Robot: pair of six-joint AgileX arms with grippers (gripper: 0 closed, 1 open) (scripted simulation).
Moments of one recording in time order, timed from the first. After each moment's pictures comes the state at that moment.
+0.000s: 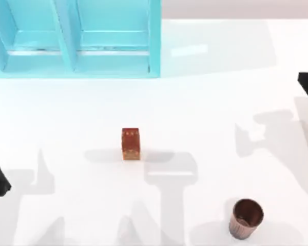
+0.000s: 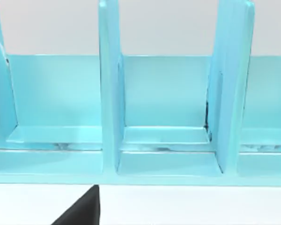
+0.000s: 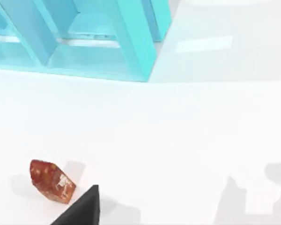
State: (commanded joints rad) left arm 0.00 0.00 0.00 0.00 0.00 0.00; right arm 0.37 0.84 0.91 -0.59 -0.09 0.24
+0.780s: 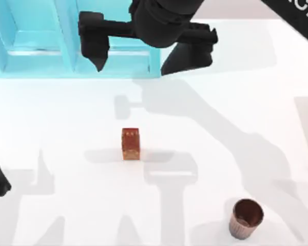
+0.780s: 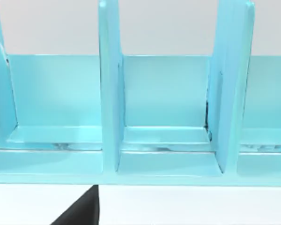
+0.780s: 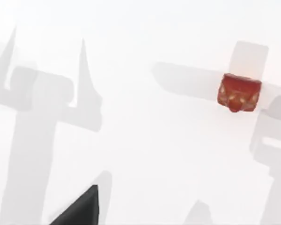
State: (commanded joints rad) left arm 0.00 0.00 0.00 0.00 0.00 0.00; right arm 0.79 2.18 2.44 -1.44 -0.09 0.64
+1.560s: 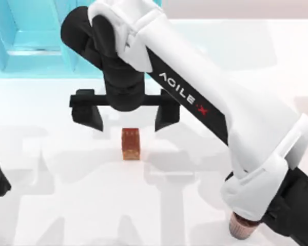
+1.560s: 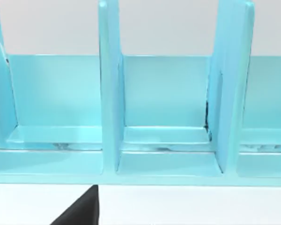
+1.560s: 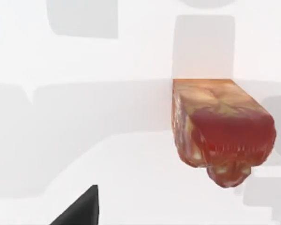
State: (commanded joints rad) left arm 0.00 0.00 0.00 0.00 0.00 0.00; right arm 0.84 2.86 3.15 -1.80 0.08 0.86
